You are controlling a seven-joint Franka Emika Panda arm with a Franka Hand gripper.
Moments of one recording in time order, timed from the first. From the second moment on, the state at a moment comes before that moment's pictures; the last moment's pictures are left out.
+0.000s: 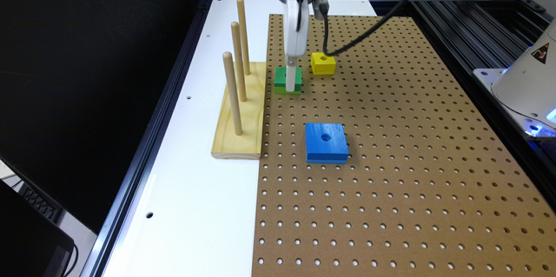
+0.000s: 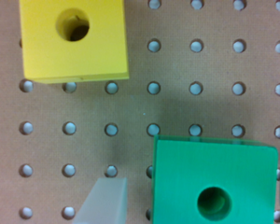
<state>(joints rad) -0.12 0.36 0.03 -2.31 -0.01 2.69 0.70</state>
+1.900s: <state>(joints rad) -0.12 0.31 0.03 -2.30 -0.01 2.63 0.70</state>
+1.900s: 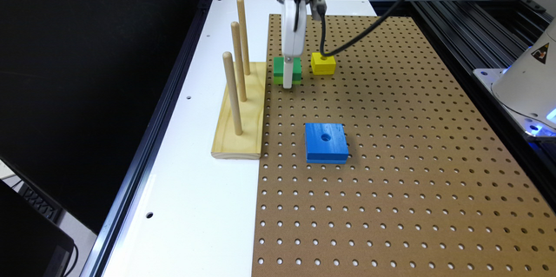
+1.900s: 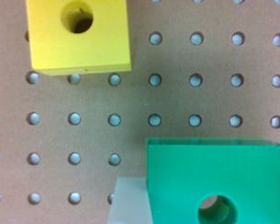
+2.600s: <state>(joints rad) -0.12 0.19 0.03 -2.31 -0.01 2.52 0.70</state>
